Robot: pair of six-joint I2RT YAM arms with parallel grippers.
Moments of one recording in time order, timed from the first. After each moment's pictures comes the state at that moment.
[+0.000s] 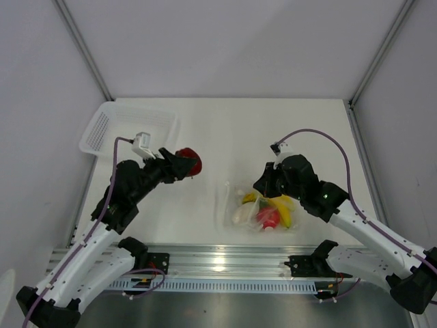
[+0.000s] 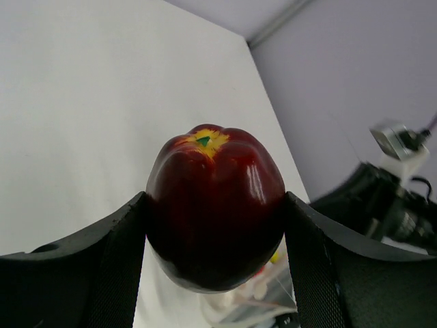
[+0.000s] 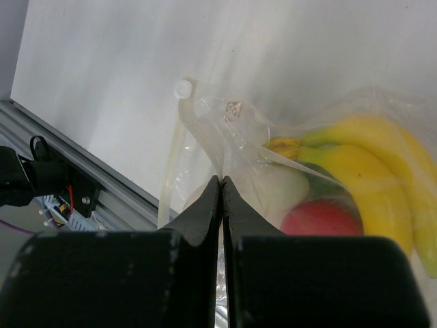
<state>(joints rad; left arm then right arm) -0.41 0.70 0.68 -0.13 0.12 -0.74 0.76 0.95 0.85 -0.46 -0.02 0.55</state>
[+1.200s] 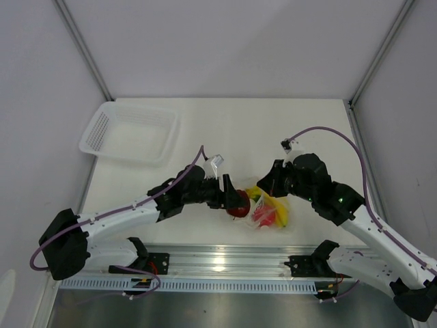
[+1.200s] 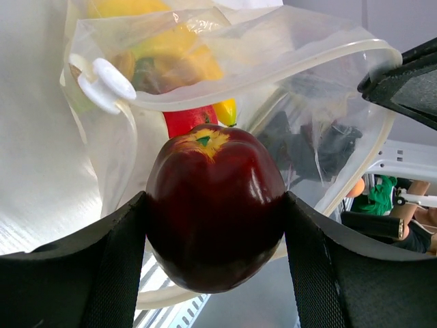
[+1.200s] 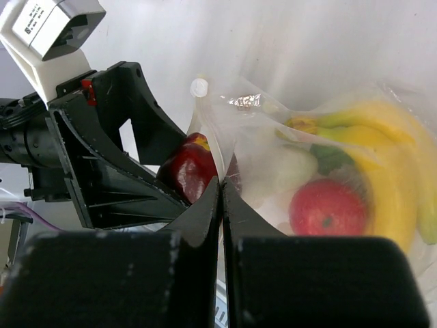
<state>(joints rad) -0.90 1.17 0.68 0.04 0.30 -0.89 0.75 0.87 0.94 -0.56 -0.04 0.61</state>
